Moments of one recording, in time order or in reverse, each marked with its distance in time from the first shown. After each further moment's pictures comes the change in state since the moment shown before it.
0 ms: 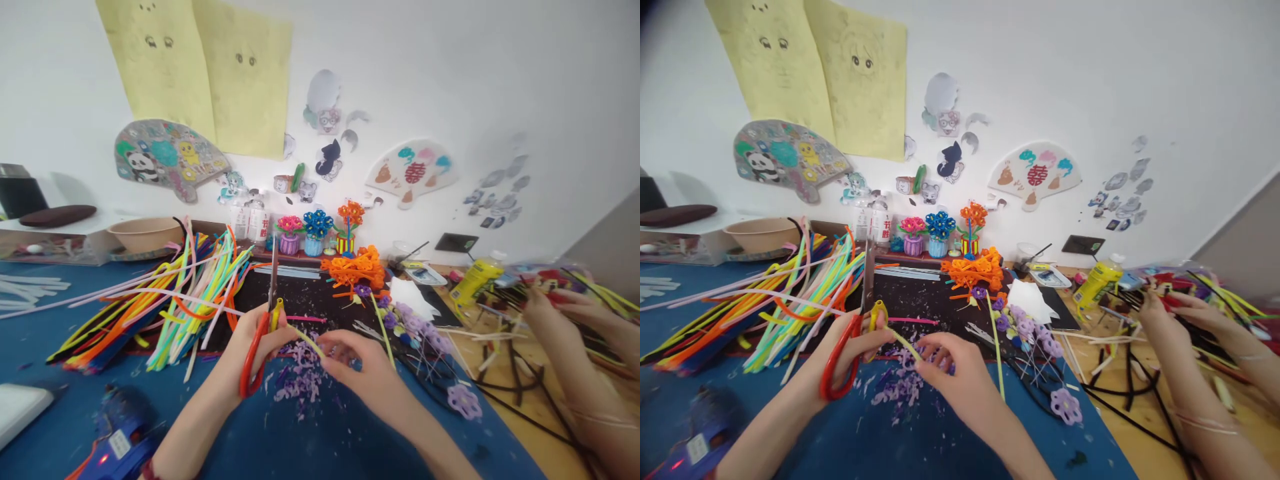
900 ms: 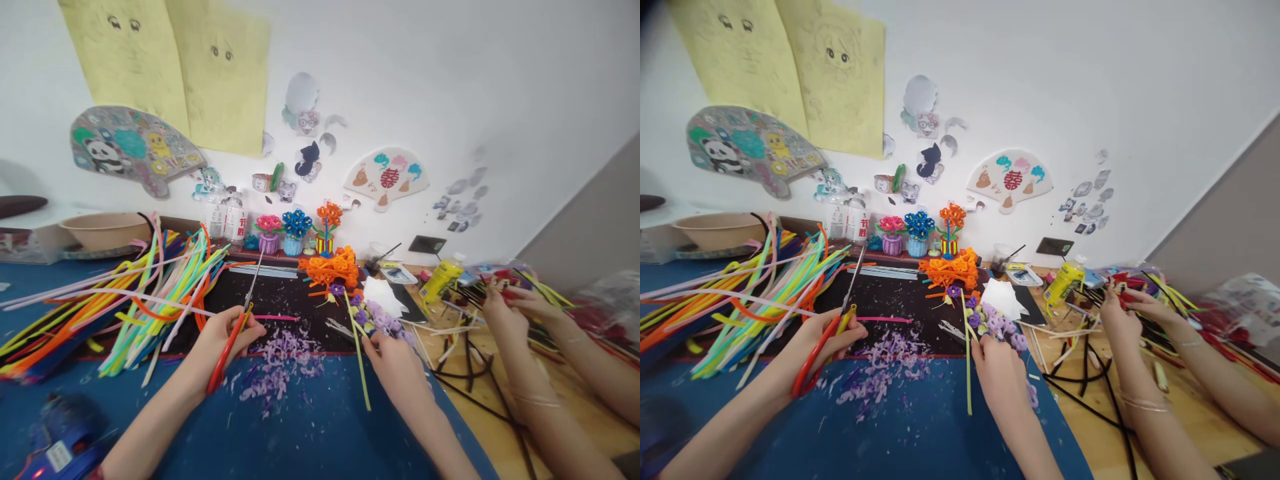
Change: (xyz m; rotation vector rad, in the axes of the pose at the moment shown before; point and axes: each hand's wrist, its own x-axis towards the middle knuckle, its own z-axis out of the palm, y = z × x) left_hand 0.006 0.003 0.006 0.205 0.110 -0.072; right_hand -0.024 0.051 -0.073 -1.022 0.270 0.488
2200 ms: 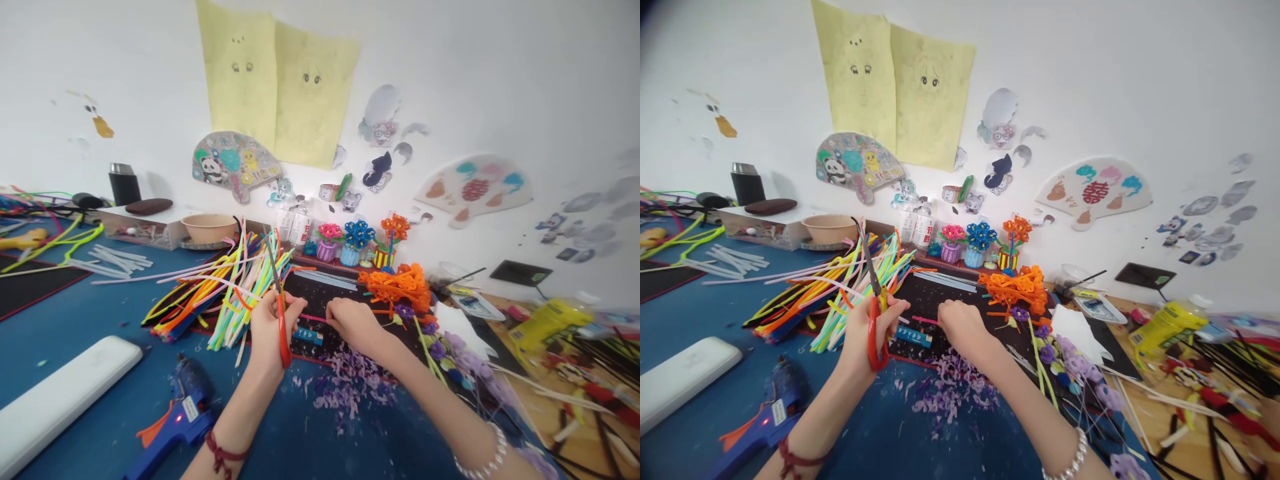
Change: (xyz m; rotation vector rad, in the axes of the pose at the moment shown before) left_hand -0.001 -0.003 -0.026 -0.421 0.509 0.105; right_hand 0.053 -0.180 -0.005 -0.054 -0.132 -0.821
